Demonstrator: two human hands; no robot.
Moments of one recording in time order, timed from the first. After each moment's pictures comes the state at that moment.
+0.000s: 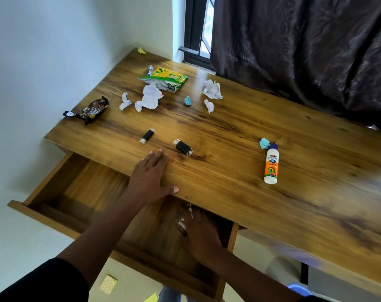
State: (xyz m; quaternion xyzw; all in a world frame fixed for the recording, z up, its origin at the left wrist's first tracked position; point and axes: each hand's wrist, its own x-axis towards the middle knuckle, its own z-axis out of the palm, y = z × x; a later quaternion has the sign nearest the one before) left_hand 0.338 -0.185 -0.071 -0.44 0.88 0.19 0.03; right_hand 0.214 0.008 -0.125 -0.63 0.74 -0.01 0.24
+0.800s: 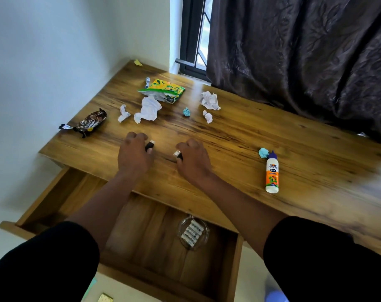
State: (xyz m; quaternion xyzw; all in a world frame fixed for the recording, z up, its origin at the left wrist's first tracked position) left_hand 0.319 -0.283 -0.047 -0.58 0.78 0.16 -0.16; right_hand 0.163 -0.187 -0.044 -0.60 0.78 -0.15 0.09
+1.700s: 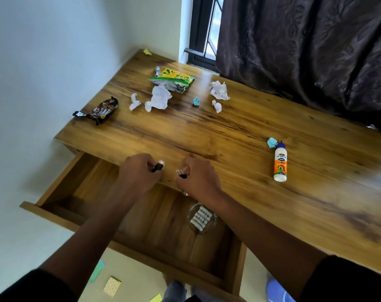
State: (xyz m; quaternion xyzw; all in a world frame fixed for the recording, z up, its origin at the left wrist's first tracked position) left_hand 0.381 -0.207 -0.026 -0.58 0.76 0.27 -0.08; right_hand 0.221 -0.113 -0.020 -0.53 0.79 -0.21 0.22
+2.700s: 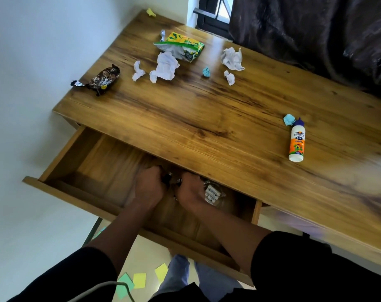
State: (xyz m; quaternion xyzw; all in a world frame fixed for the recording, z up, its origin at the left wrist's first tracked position) left_hand 0.400 -0.163 -0.153 -0.56 0.78 0.29 -0.02; right_hand 0.283 -0.092 -0.144 -0.42 0.84 -0.11 0.32
